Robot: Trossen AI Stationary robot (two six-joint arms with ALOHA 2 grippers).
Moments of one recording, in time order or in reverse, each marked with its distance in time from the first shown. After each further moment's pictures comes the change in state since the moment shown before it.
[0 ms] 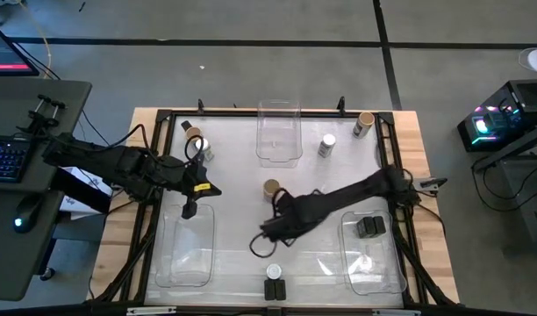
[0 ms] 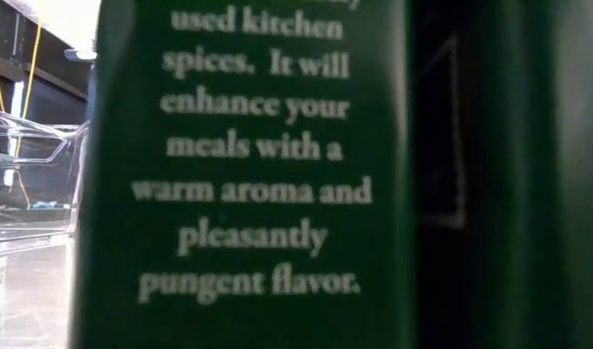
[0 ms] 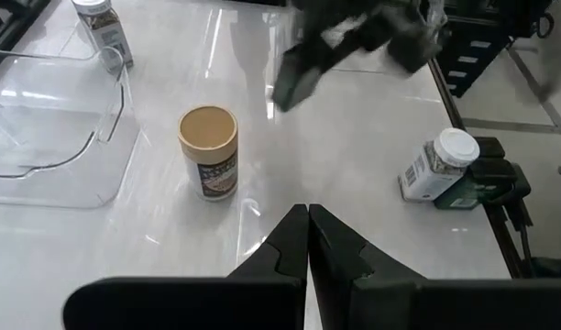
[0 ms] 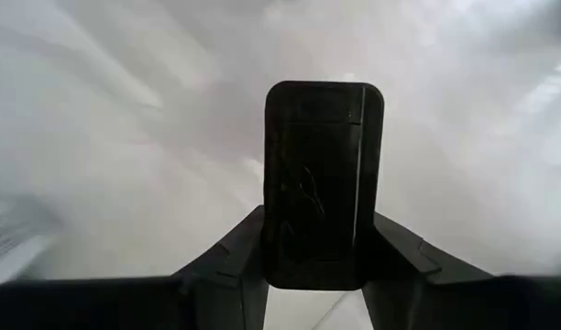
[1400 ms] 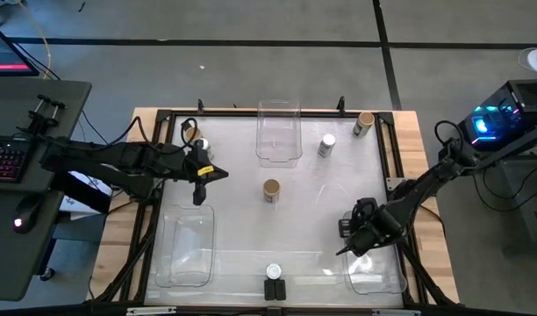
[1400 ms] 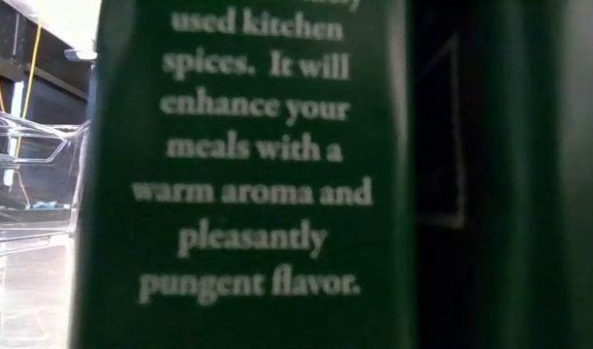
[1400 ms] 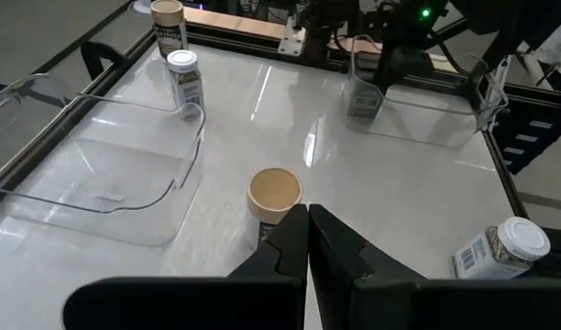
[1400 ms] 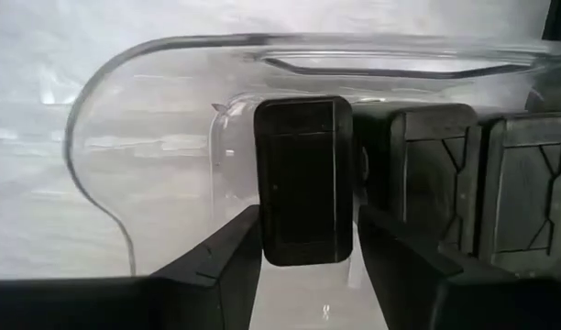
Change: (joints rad) left arm 0.115 0.000 0.000 0.121 -0.083 0.002; right arm 0.339 -0.690 -1.061 0.391 -0.126 1.092
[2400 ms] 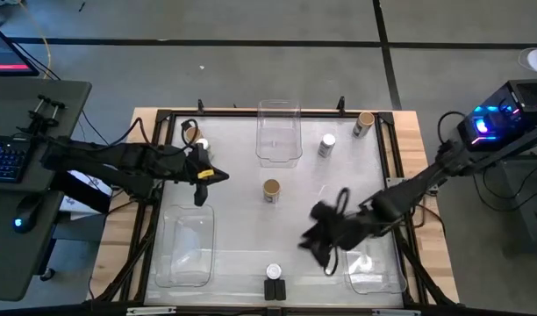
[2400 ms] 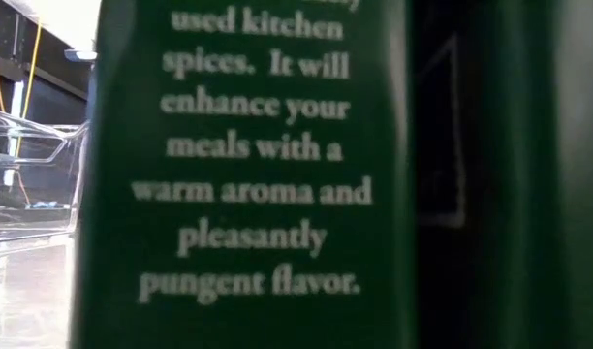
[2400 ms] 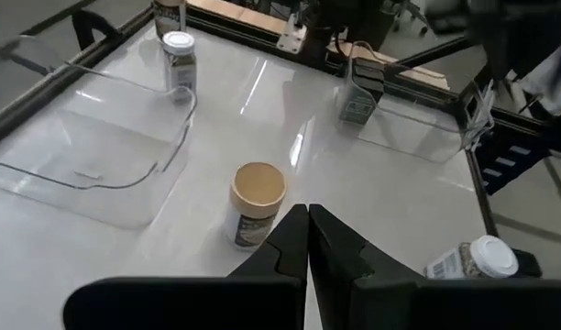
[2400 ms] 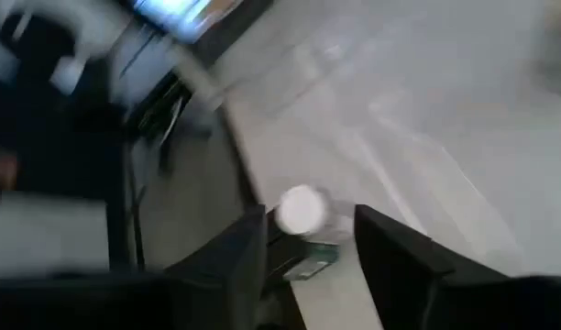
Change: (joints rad) left arm -0.023 0.011 0.000 0.008 0.001 -0.134; right arm -0.107 0.078 0.389 0.614 0.190 -1.148
